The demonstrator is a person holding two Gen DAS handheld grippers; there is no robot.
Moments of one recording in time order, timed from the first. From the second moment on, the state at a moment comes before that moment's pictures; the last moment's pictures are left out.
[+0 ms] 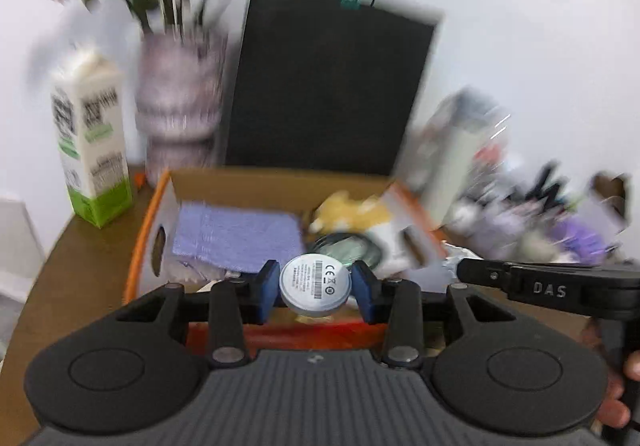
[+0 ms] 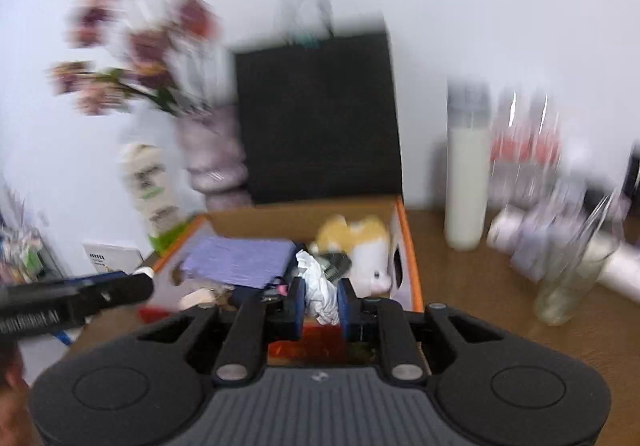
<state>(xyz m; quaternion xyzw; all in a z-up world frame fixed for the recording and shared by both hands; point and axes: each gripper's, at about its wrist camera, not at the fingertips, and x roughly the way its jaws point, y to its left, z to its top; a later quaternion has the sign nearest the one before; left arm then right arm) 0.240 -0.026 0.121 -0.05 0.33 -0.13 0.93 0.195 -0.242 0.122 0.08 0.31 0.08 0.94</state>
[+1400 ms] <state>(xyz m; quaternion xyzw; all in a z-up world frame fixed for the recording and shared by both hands) -0.019 0.022 0.017 -0.06 0.31 -0.02 0.95 -0.028 -0.184 0.014 -0.01 0.28 0.06 0.96</state>
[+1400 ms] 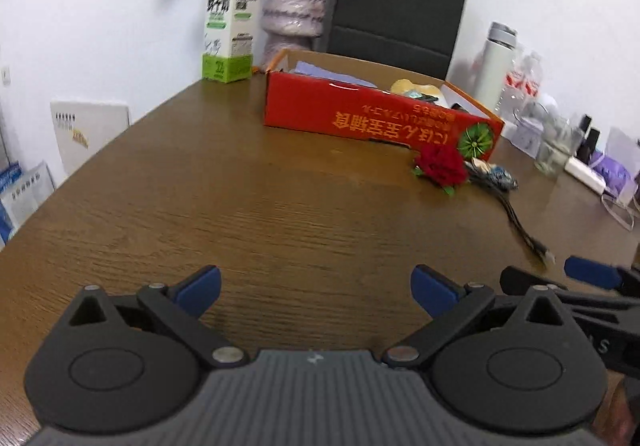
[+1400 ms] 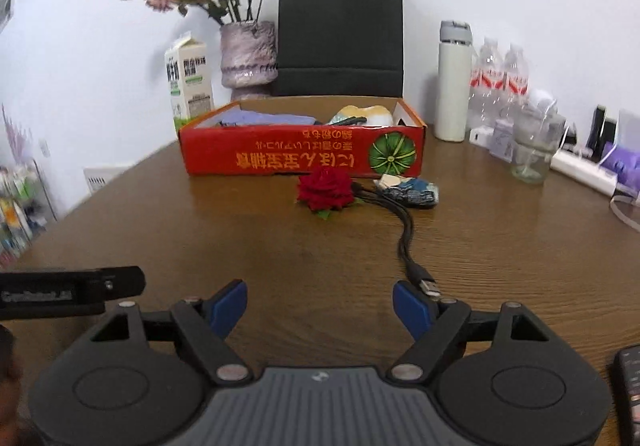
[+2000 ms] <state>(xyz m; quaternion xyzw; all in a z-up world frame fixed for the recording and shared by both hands) -0.012 0.005 0.001 -0.01 0.34 -0.02 0.94 -0.022 -0.200 0.013 0.01 0.28 0.05 0.96</state>
